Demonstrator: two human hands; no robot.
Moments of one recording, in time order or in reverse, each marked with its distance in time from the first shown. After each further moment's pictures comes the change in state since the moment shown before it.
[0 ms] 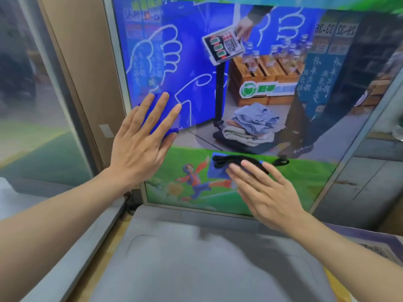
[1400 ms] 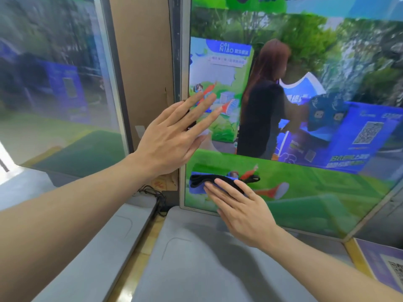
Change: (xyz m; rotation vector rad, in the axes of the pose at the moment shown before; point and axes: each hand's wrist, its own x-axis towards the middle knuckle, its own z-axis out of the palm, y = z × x) left_hand 0.013 -0.056 -0.021 -0.086 -0.109 0.237; right_hand 0.063 -0.115 0.034 0.151 -0.175 -0.060
